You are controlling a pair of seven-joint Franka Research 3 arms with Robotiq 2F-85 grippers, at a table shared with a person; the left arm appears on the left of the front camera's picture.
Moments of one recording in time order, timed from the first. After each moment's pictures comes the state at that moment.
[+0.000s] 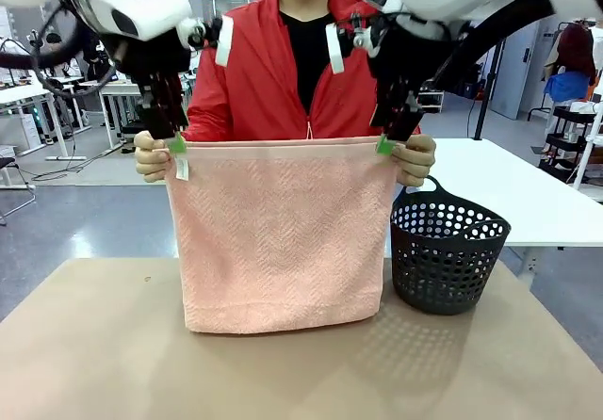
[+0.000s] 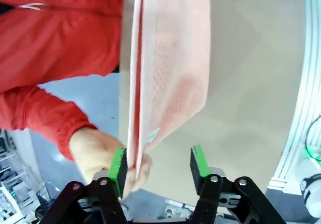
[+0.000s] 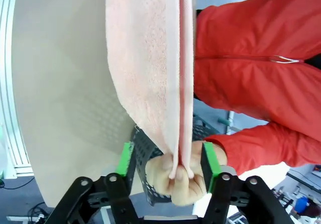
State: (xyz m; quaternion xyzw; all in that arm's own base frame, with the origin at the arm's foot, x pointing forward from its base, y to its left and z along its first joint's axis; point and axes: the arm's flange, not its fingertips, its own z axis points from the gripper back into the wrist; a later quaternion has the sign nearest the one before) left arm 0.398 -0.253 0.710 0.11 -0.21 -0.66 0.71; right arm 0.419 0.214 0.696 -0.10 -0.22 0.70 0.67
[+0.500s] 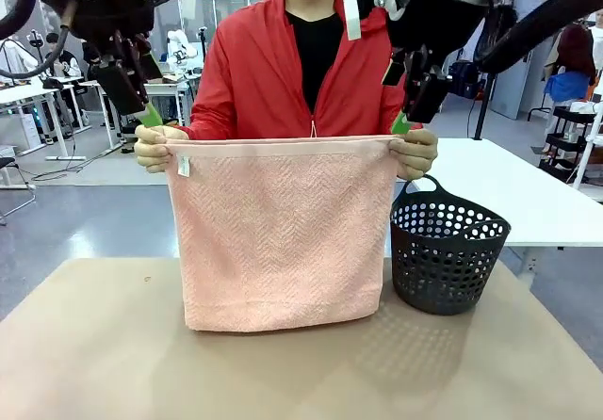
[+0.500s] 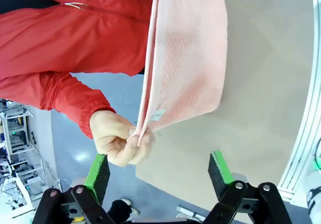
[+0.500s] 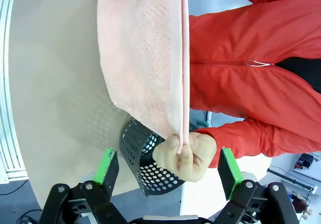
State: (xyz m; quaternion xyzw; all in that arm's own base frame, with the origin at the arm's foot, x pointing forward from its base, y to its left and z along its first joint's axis) left arm 0.349 -0.231 0.742 0.14 -0.28 -0.64 0.70; right arm 0.368 0.204 0.723 -0.13 -0.27 0.69 0.65
